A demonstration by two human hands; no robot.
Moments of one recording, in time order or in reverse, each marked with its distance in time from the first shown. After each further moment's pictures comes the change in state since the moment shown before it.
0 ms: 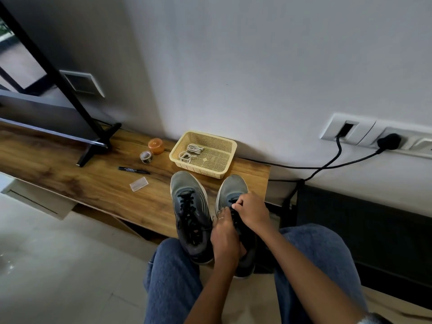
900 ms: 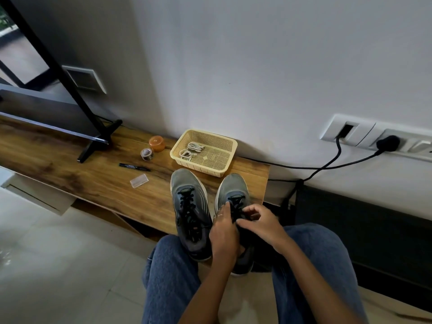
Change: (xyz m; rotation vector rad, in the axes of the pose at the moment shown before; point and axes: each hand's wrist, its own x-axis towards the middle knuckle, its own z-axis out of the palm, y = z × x) left_hand 0.004 -0.002 0.001 -0.024 0.006 -0.033; right_hand -0.041 0.036 -0.009 0.517 -0.170 0.113
